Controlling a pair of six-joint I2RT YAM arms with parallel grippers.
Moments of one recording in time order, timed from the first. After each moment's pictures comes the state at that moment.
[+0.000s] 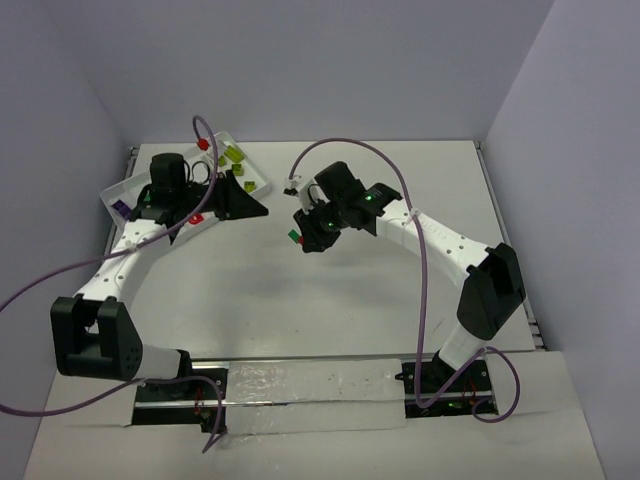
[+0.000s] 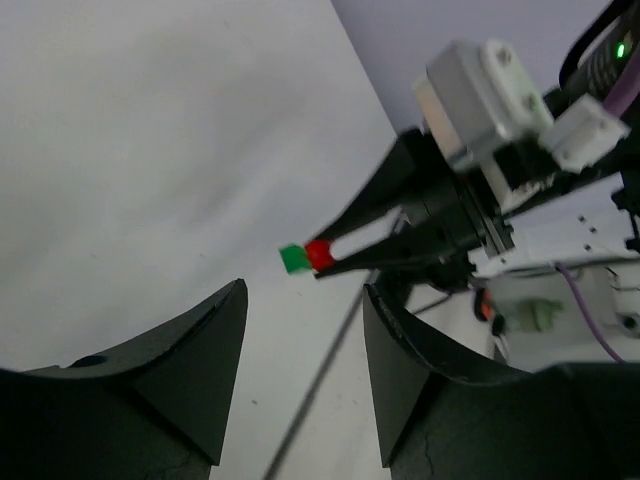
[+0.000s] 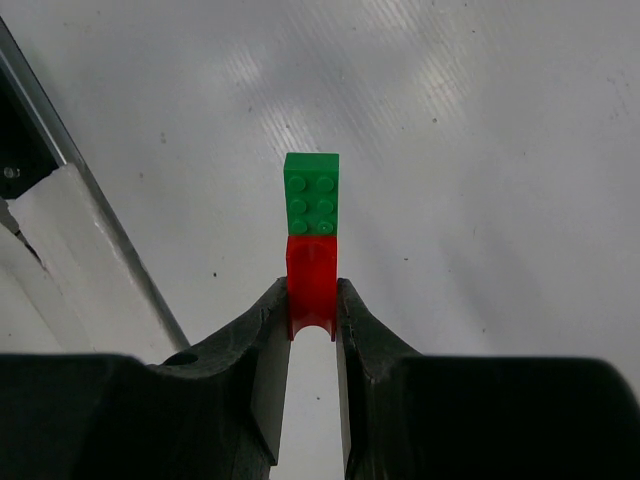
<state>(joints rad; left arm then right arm) -0.13 1.39 1.09 -0.20 1.01 -0.45 0.72 1.65 1.45 -0.70 -0.37 -0.09</state>
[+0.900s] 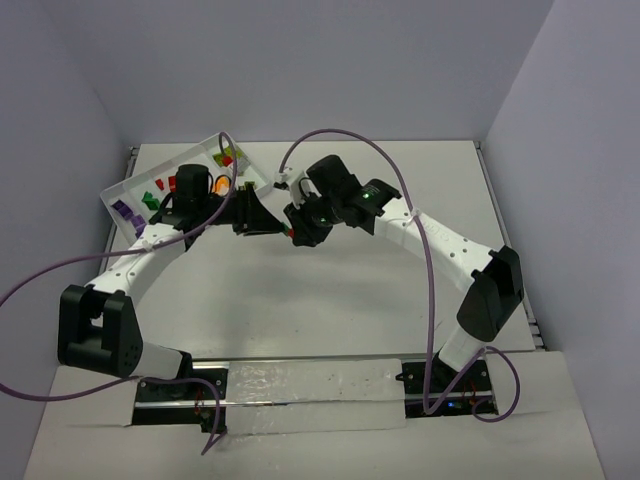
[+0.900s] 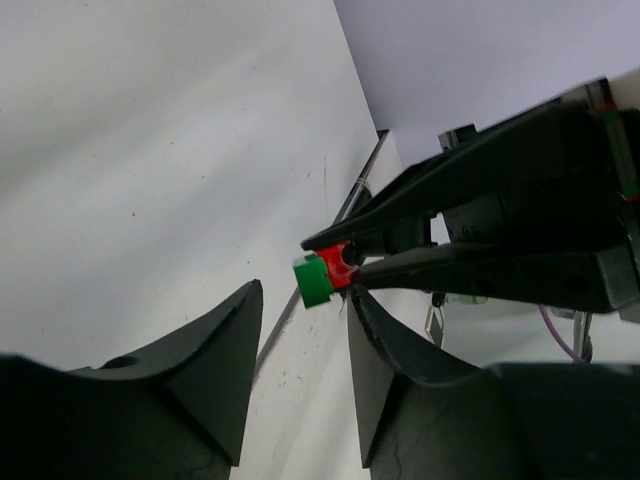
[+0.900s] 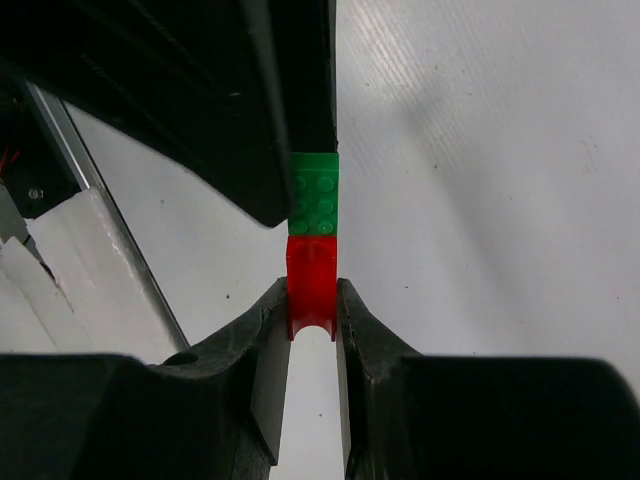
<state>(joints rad) -0.26 1.41 1.01 -0.15 1.00 -0.60 0.78 1.65 1.55 -0.72 -0.33 -0.09</state>
